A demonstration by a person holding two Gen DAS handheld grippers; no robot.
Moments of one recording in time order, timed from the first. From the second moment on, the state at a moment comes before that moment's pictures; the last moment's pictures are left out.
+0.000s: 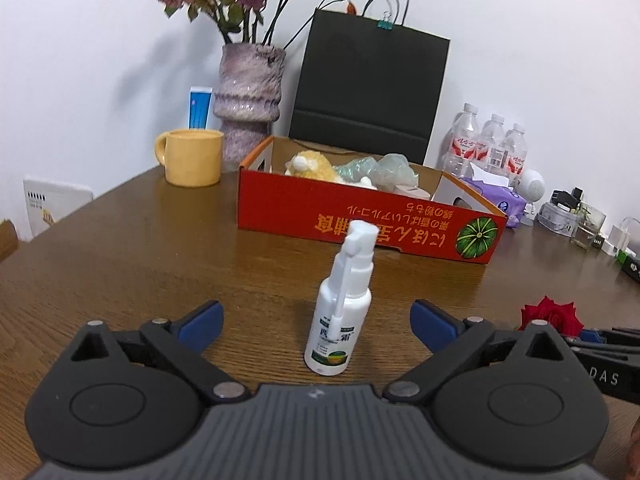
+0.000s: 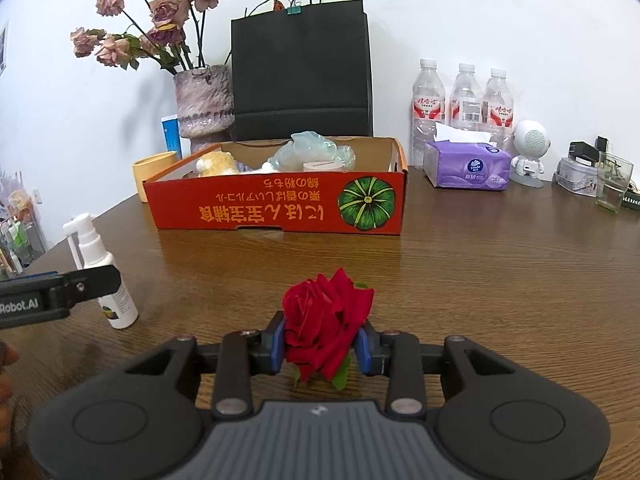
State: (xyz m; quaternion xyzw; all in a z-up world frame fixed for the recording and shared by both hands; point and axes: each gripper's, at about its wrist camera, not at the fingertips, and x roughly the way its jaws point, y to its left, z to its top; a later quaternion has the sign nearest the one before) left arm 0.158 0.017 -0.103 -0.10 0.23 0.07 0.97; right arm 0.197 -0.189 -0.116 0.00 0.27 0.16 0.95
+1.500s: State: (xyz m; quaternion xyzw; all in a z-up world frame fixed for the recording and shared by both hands) left arm 0.151 -0.008 -0.086 -0.04 0.19 0.02 0.98; right arm 0.196 -0.186 -0.112 0.00 0.26 0.15 0.95
